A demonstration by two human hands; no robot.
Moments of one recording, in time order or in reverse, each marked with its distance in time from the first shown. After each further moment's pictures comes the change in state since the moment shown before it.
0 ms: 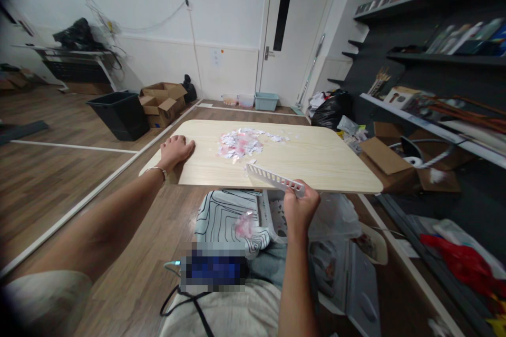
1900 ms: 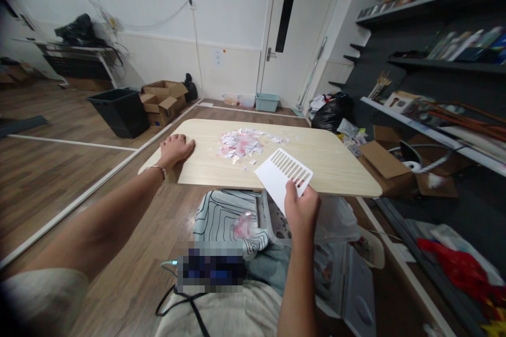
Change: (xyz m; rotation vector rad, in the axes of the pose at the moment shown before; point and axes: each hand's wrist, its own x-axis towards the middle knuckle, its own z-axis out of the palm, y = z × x) left_hand 0.000 -0.001 0.001 -0.011 0.001 -0.001; right_hand 0.006 -0.015 -0.012 -0.285 -0.031 -0.013
